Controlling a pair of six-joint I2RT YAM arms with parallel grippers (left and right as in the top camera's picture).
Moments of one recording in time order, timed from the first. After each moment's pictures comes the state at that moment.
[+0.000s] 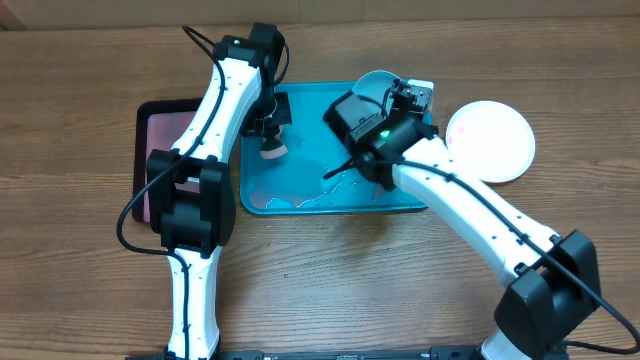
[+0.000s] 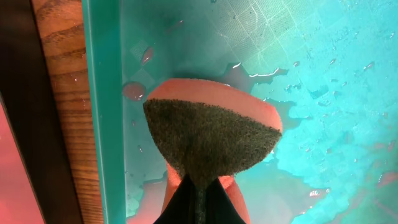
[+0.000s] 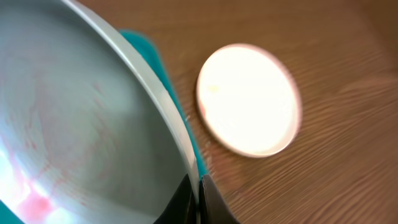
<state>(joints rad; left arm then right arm) -0.24 2.33 2.09 -1.30 0.02 -0.41 0.62 1.80 1.57 -1.14 0.75 0.85</state>
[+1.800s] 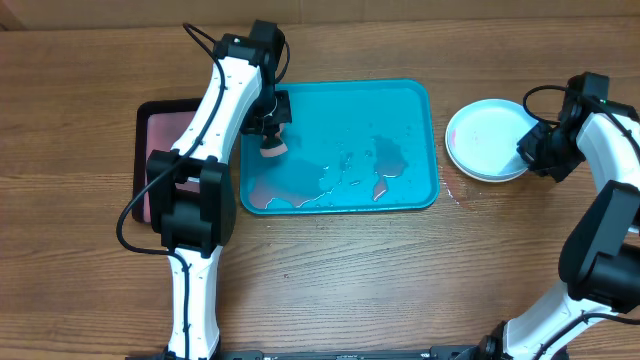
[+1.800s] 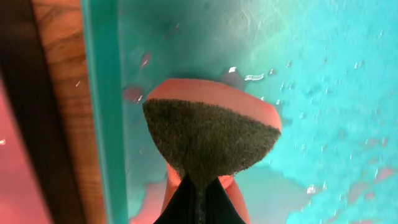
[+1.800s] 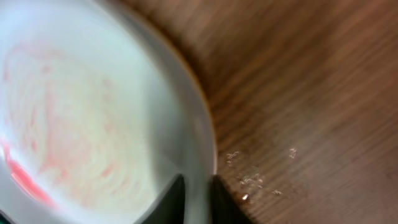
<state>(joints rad) -0.24 2.33 2.13 -1.33 0.01 -0.39 -0.32 1.94 1.42 -0.90 -0.05 0.51</state>
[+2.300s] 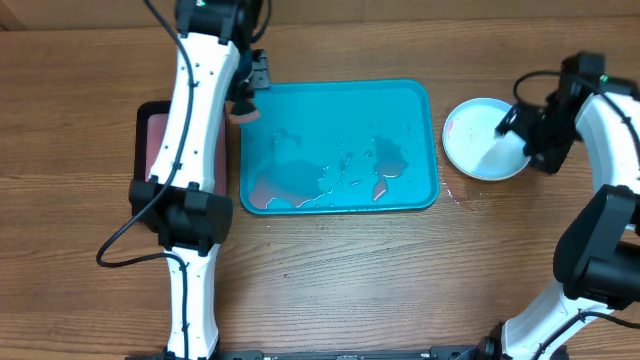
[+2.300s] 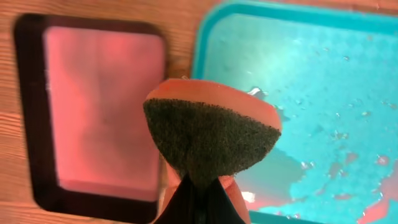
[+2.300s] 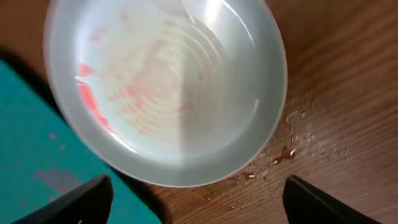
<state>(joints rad) -0.20 2.34 2.64 -1.69 -0.14 -0.37 -0.27 1.94 1.62 -1.12 -0.17 0.43</state>
